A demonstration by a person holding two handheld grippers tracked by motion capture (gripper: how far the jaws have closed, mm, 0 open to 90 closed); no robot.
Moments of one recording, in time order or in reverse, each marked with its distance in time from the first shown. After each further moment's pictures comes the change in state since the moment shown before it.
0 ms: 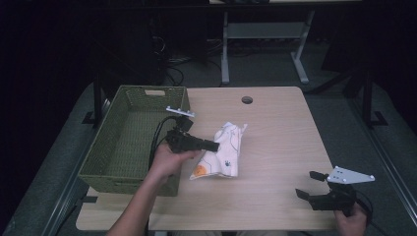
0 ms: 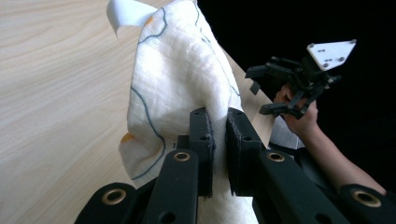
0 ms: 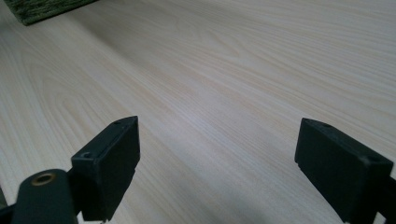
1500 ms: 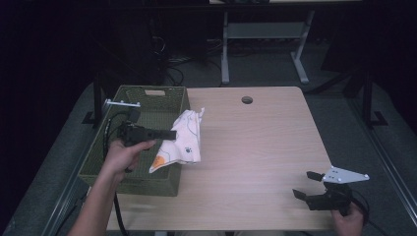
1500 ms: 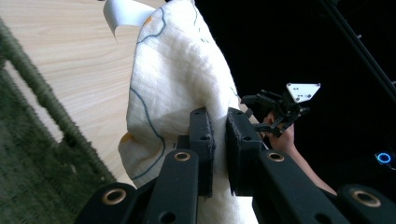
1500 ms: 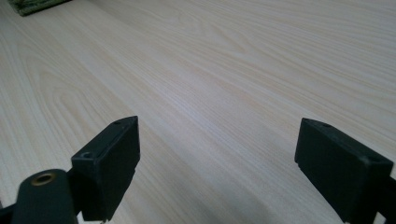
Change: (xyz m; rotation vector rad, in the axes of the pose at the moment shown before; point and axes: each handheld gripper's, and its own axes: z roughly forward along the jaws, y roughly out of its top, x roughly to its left) left arm 0.032 -0.019 -0.111 -0.148 0.011 -0.111; right arm 0.003 0.002 0.007 0.028 0.002 -0.018
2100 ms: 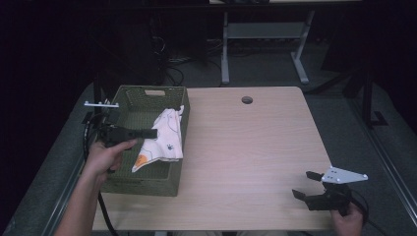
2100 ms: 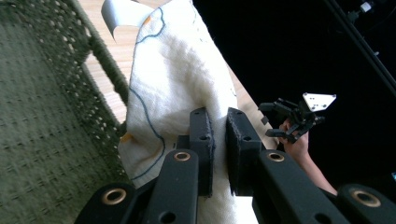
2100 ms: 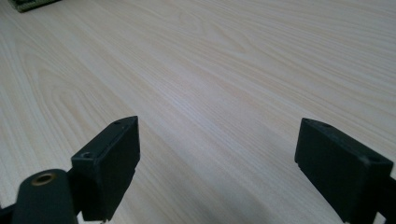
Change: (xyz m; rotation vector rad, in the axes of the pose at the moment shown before) left arm 0.023 -0.010 -0.042 -0.052 0.061 -0.044; right arm 0.002 0.002 0.001 0.007 -0.007 -0.009
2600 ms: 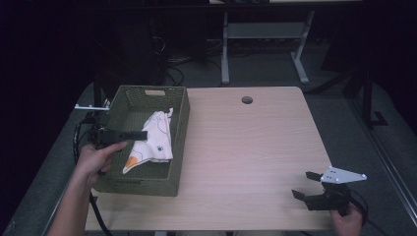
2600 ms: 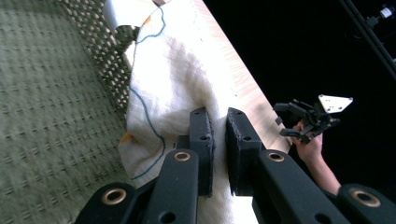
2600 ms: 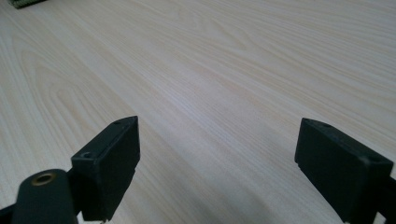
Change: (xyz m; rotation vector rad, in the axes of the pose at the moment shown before) left arm 0.018 -0.007 -0.018 -0.006 0.058 -0.038; right arm 0.000 0.000 0.002 0.011 0.000 -0.004
